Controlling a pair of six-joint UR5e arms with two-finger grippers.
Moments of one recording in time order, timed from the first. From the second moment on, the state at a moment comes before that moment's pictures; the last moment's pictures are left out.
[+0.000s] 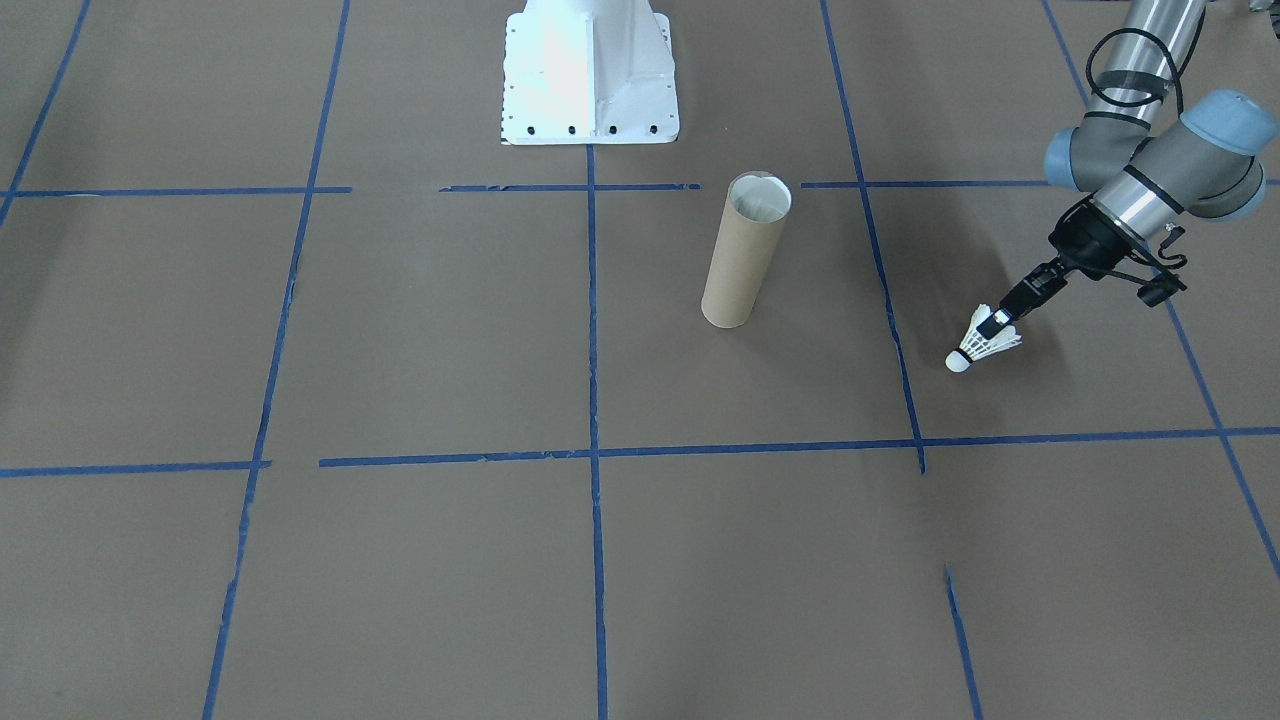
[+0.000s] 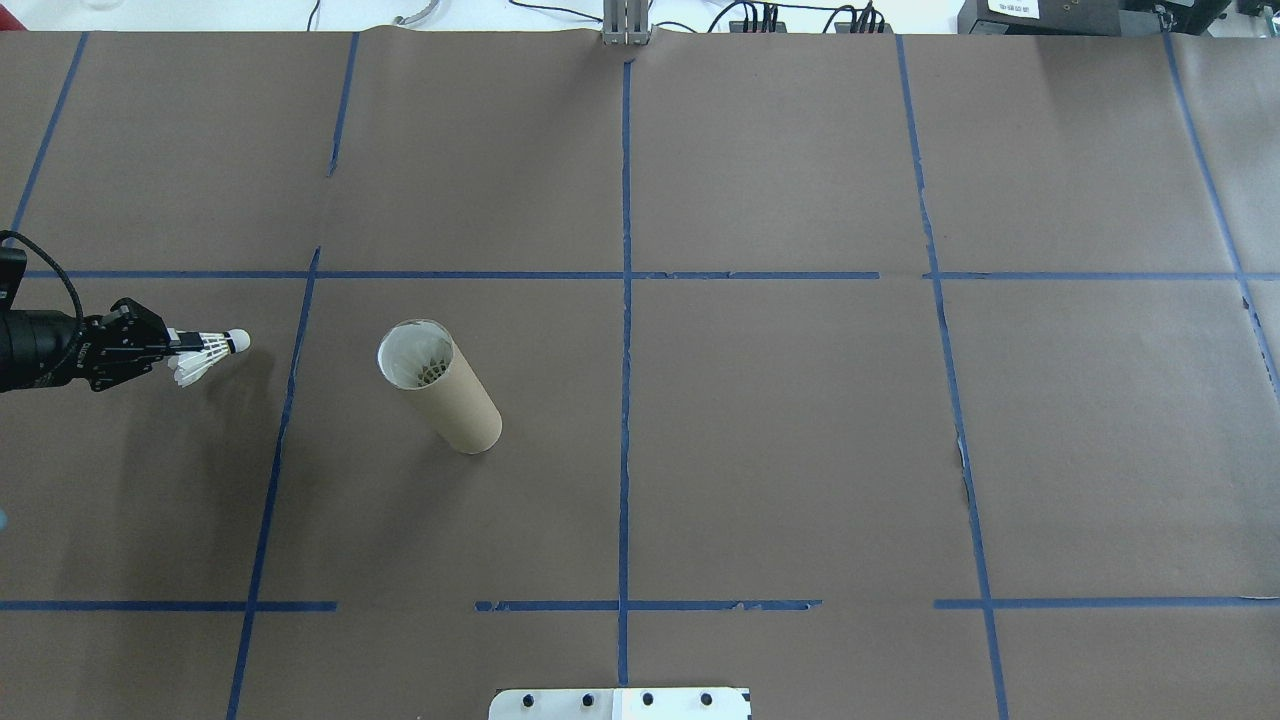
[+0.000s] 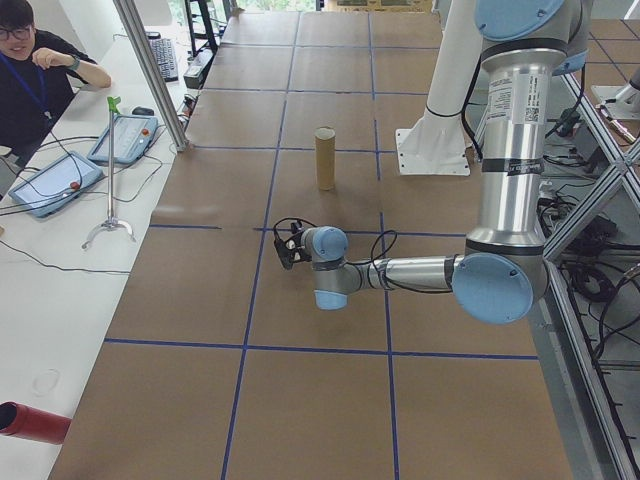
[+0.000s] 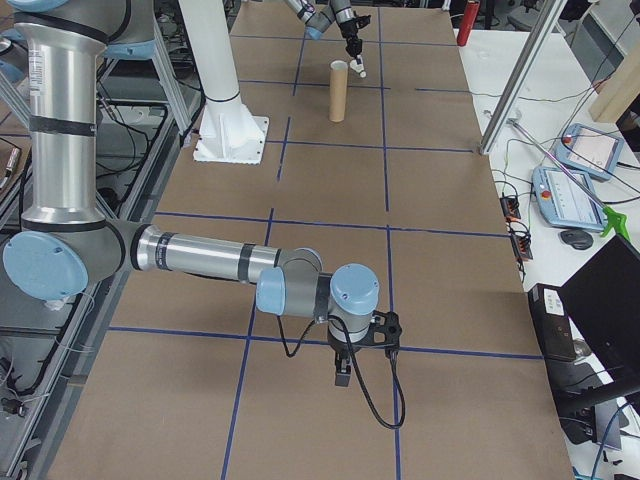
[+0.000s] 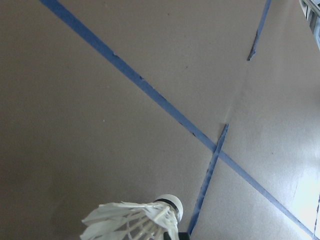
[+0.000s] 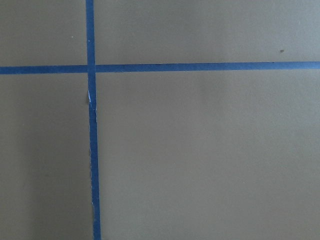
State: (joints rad) left arm -0.87 -1.57 -1.38 -3.17 -2.08 -1.86; right arm 1.61 -1.65 1.56 -1.53 2.27 -0.02
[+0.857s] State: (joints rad) left arm -0.88 -1.54 -1.84 -2.42 -2.19 -1.64; right arm 1.61 -1.65 1.56 -1.53 2.27 -0.02
